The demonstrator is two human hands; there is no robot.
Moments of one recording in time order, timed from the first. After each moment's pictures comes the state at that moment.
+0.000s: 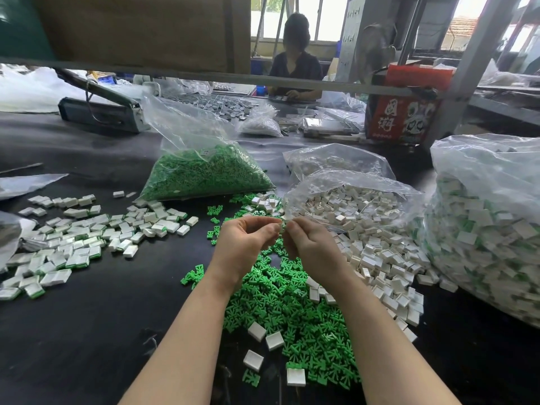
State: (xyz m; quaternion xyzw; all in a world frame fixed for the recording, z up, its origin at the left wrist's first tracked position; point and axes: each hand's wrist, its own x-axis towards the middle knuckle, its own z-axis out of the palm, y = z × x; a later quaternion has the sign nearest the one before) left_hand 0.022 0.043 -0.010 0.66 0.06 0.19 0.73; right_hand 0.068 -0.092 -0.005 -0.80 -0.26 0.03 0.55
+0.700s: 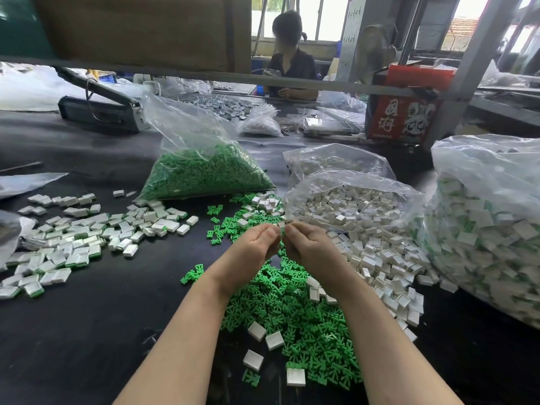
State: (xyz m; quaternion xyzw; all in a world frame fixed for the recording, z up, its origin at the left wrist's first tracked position) left_hand 0.016 0.041 -0.010 0.73 -0.04 0.04 0.68; right_hand 0.066 -0.092 -0.007 -0.74 -0.25 0.12 0.62
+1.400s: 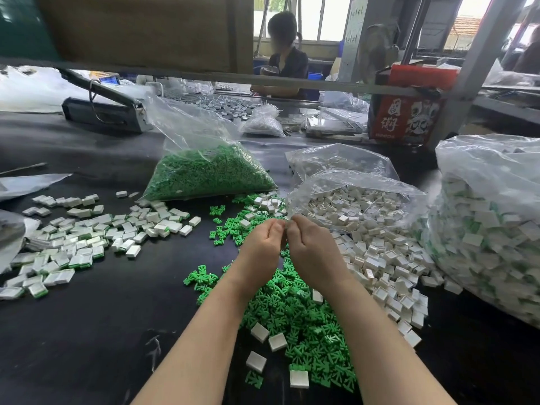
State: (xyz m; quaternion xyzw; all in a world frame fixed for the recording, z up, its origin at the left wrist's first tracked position) left_hand 0.024 0.022 -0.007 0.72 0.02 0.12 0.68; right_hand 0.062 -0.083 -0.003 -0.87 -0.28 -0.08 0.41
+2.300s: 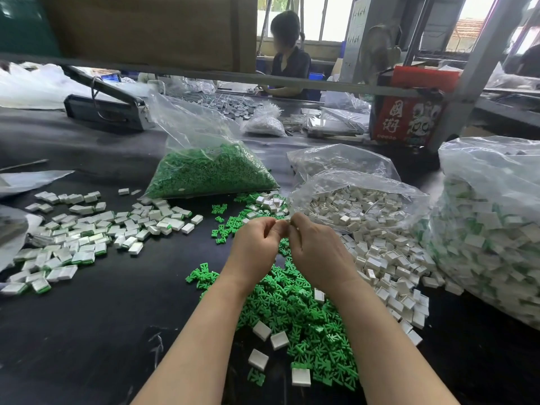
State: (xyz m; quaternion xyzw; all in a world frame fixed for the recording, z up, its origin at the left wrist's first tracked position) left_hand 0.021 0.036 -0.010 0.81 0.04 0.20 0.55; right_hand 0.061 -0.089 0.000 -0.90 -0.32 -0.13 0.28
